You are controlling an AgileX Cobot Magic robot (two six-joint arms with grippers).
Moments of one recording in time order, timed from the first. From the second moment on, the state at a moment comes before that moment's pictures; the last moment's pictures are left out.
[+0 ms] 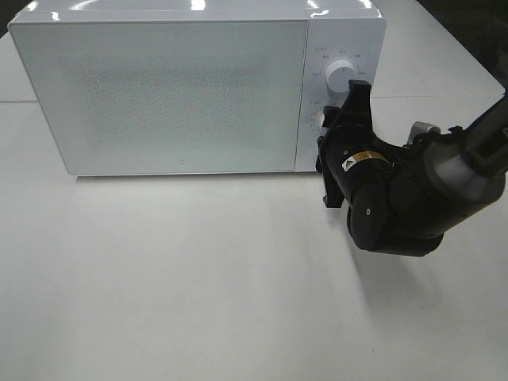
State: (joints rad) left arm 0.01 0.00 -0.52 -0.06 1.08 0.04; right arm 0.58 2.09 -0.79 0.61 -1.15 1.47
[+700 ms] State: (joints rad) left arm 0.01 0.00 -0.52 -0.06 1.08 0.04; right arm 0.58 2.09 -0.79 0.60 -1.16 1.57
